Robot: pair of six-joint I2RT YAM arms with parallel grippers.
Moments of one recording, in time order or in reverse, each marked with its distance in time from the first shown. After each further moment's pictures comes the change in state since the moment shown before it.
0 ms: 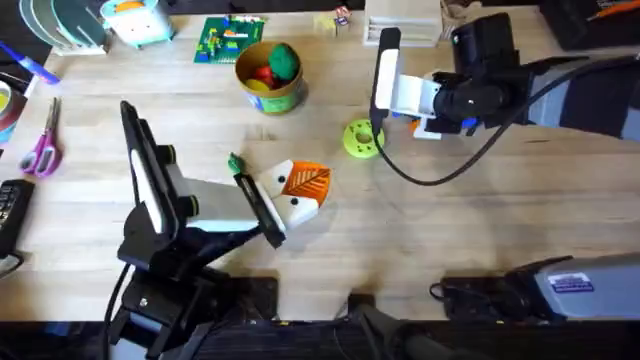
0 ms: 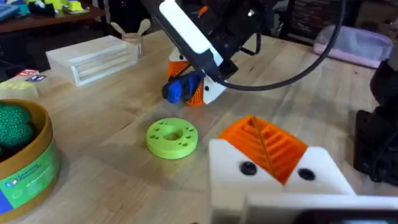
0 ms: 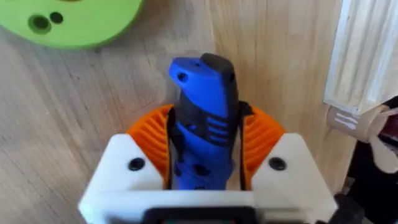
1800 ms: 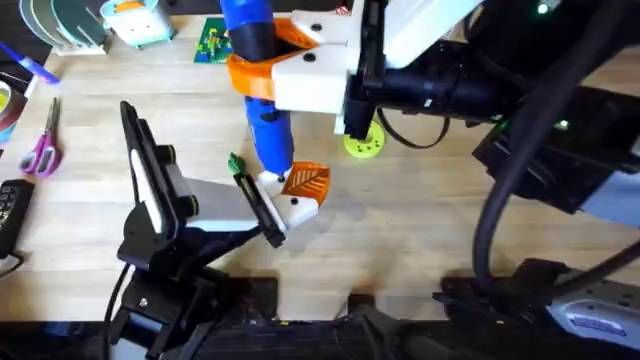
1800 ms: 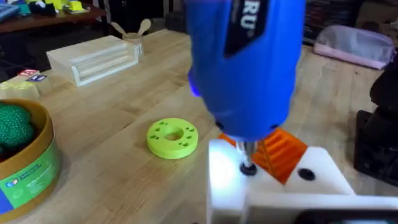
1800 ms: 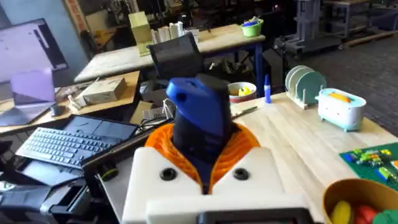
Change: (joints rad) left arm 0.000 0.000 0.000 0.000 0.000 0.000; right arm 0.529 -0.377 0.001 0.716 -0.627 1.397
